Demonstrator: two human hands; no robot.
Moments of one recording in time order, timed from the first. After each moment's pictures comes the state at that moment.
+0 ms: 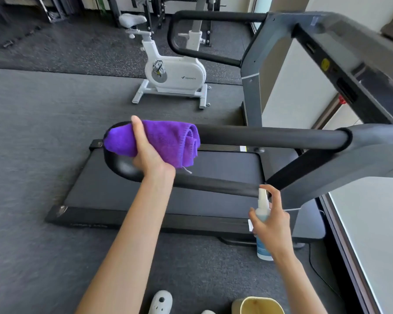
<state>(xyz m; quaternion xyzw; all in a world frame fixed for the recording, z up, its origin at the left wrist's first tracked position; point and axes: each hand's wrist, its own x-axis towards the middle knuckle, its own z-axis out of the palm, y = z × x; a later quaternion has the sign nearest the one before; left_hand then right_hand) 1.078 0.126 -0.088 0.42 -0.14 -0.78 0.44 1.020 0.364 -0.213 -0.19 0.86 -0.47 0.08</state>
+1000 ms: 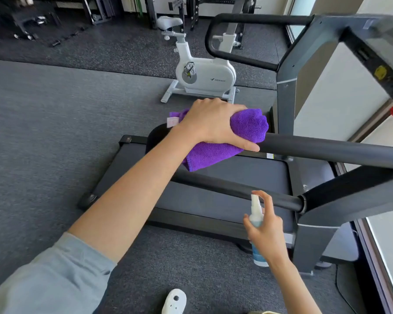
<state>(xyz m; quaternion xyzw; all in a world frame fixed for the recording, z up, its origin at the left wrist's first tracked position) 1.065 0.073 -0.032 0.13 -0.98 -0.08 0.09 1.048 0.297 -0.231 -0.26 0.84 -0.46 0.11</state>
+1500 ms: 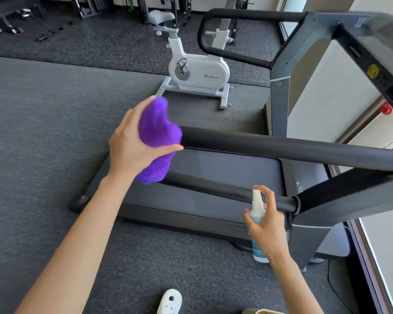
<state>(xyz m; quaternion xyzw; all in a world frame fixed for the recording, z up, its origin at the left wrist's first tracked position) 1.152 0.010 -0.110 0.26 -0.84 -0.24 0.41 1.029 0.297 -0.223 -0.26 0.84 -0.47 0.10</state>
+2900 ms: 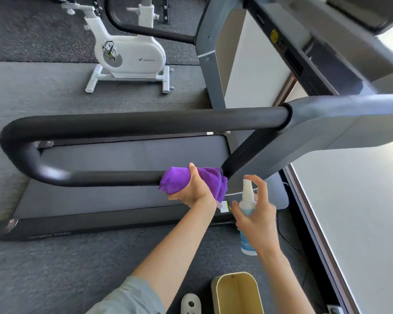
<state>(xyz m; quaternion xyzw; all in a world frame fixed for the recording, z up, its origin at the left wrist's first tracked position) 0.958 0.284 -0.245 0.64 -0.21 -0.68 0.29 0.996 0.422 -0.213 -0.17 0.86 -0.48 0.03</state>
